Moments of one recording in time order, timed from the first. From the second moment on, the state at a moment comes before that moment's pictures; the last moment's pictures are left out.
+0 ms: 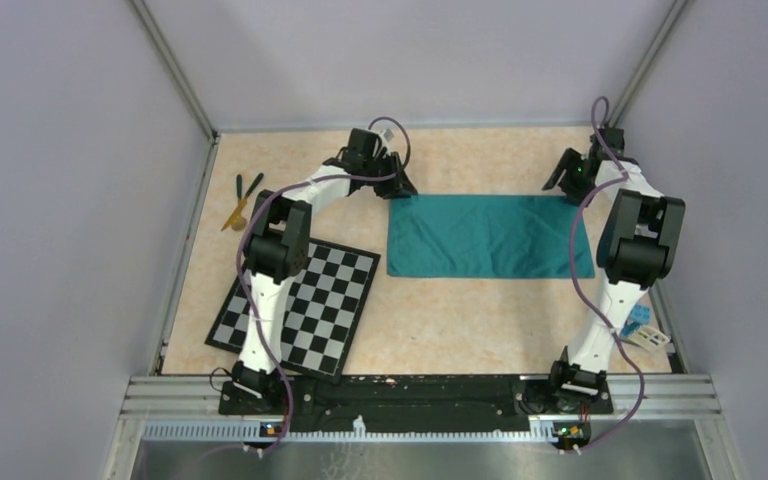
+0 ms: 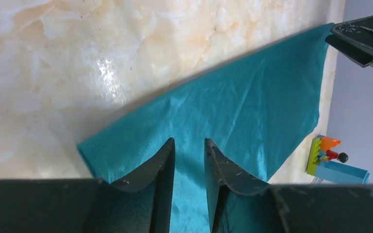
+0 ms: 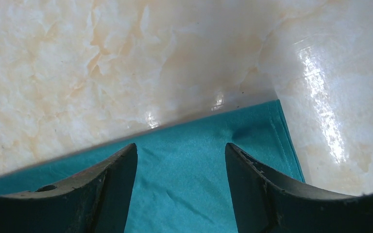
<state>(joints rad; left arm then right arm) -0.38 2.27 1.76 -0.23 0.52 -0.61 -0.23 2.06 1.55 -0.44 -0.19 0.34</state>
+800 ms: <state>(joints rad) -0.33 2.29 1.83 -0.37 0.53 -0.60 -0.18 2.19 1.80 -0.65 -0.14 0.22</state>
